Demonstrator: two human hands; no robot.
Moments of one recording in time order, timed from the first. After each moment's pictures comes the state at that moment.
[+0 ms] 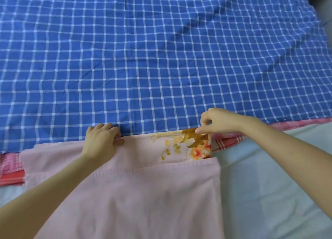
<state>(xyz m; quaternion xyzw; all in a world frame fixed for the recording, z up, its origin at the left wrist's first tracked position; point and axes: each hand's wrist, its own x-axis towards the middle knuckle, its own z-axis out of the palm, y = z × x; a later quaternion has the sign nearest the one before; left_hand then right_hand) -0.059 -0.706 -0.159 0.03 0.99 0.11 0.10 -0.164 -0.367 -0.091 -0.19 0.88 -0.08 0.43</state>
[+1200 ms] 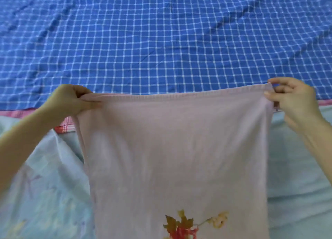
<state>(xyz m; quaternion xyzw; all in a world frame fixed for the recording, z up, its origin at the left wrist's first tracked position) 0.033 -0.863 0.010 -0.22 0.91 0.34 0.13 -0.030 -0.381 0.005 0.19 0.82 -0.55 0.04</state>
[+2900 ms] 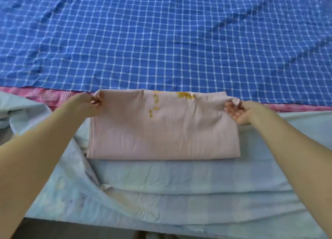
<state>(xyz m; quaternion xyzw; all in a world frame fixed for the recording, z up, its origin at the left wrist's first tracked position) 0.038 -0.855 -0.083 -0.60 0.37 0.71 0.02 -0.044 -0.401 -0.057 0.51 0.55 -0.63 0.22</state>
